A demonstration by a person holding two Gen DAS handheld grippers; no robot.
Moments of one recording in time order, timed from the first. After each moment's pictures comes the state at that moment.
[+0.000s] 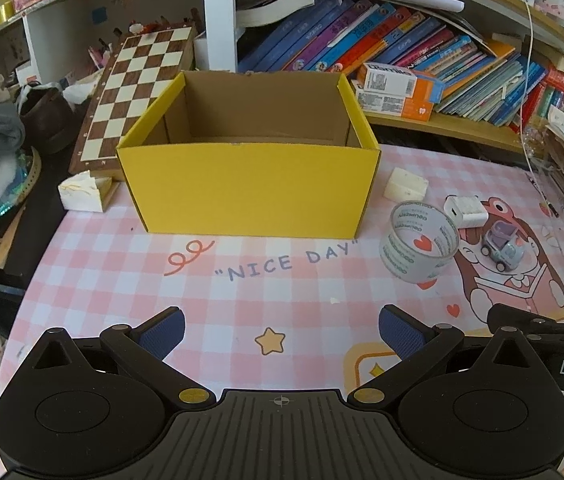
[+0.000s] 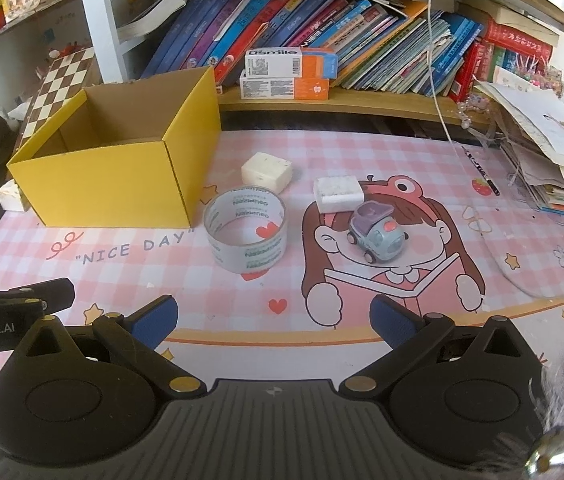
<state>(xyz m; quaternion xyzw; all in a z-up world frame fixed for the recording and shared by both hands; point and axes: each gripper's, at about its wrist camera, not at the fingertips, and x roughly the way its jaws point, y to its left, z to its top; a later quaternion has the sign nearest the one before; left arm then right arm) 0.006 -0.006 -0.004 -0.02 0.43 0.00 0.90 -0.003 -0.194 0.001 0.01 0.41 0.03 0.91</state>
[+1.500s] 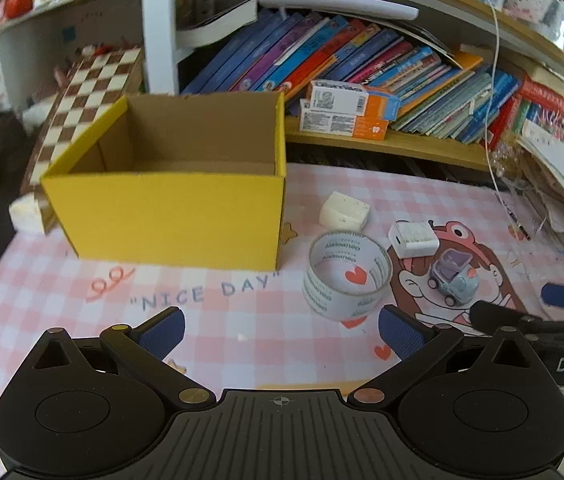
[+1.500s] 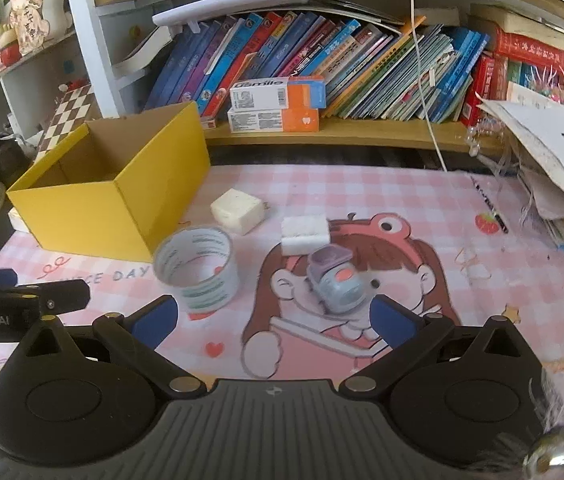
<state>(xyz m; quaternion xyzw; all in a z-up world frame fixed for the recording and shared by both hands) 0.029 -0.080 -0.003 -0.02 0.40 -0.02 0.92 0.026 -0.286 -0.006 0.02 0.37 0.10 0.92</state>
